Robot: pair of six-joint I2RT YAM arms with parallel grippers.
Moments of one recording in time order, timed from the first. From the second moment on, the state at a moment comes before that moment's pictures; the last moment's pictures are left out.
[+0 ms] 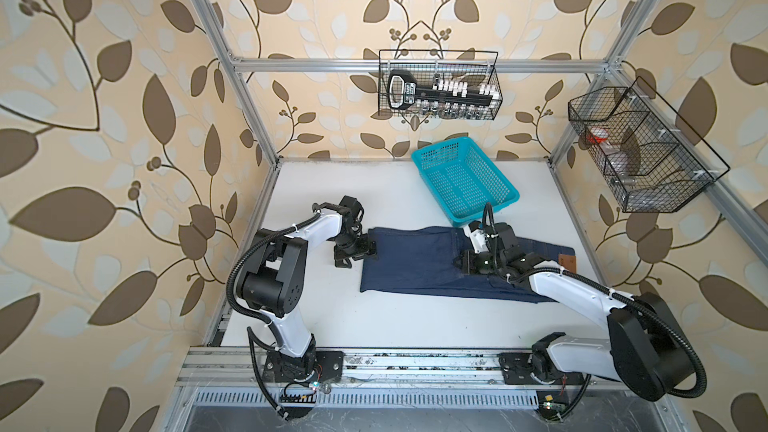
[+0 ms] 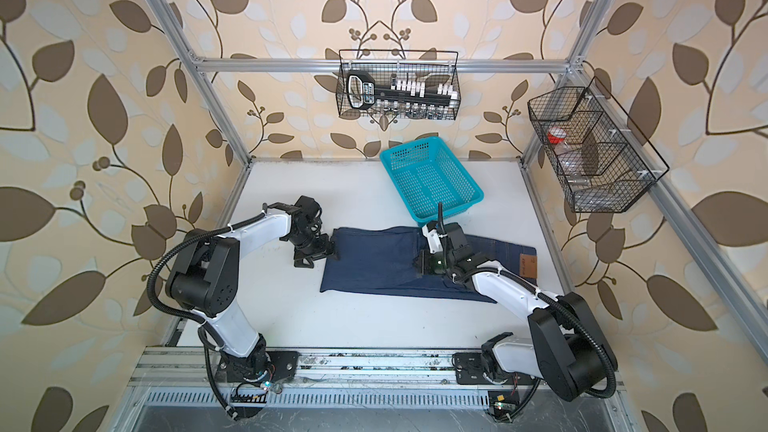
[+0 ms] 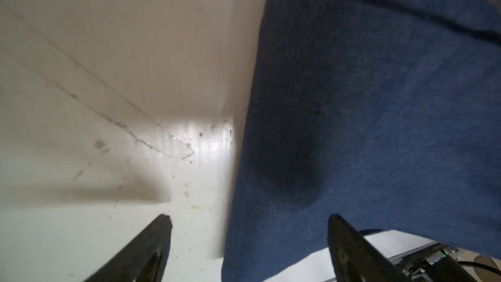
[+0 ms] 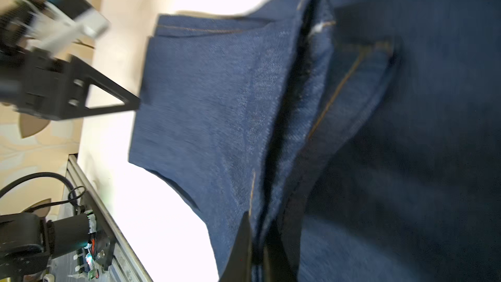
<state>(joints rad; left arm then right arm) -0.26 1.75 1.11 -0.86 0.32 -0.43 0.41 1.30 0.56 -0.17 -0.35 0.46</state>
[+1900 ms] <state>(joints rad) 0.27 1.49 1.42 -1.21 0.19 -0.36 0.13 1.05 0.54 -0.47 -0.21 0.31</state>
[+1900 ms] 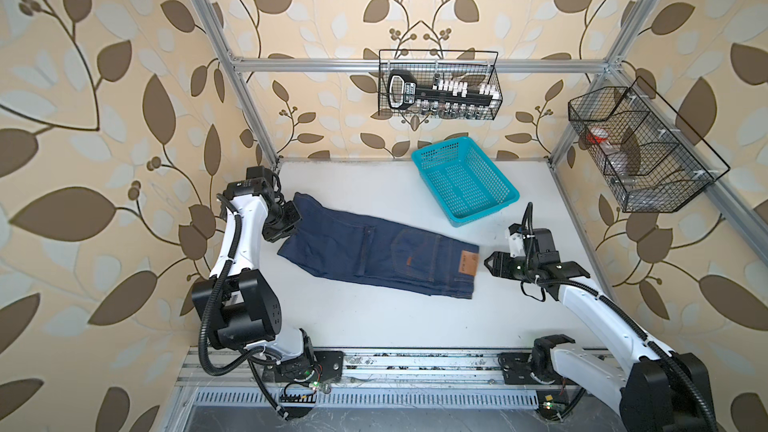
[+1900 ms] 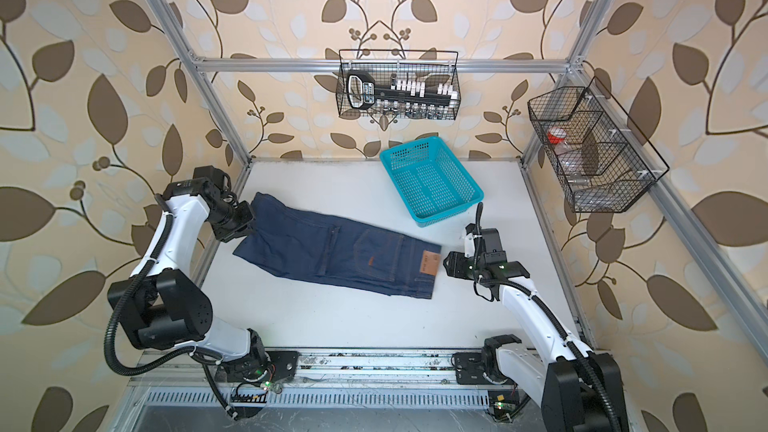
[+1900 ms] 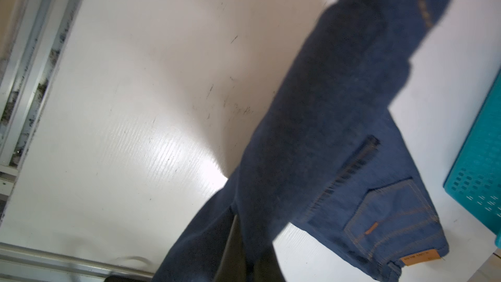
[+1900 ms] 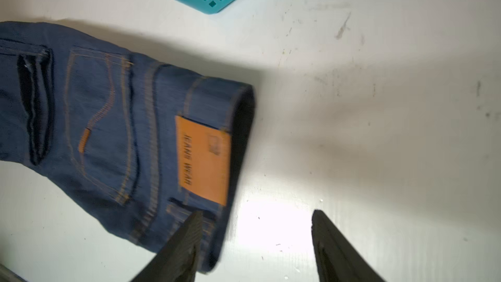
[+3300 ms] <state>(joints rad) -0.87 1.94 1.65 -0.90 0.22 -0.75 0.42 1.42 0.46 0.06 -0.30 0.57</state>
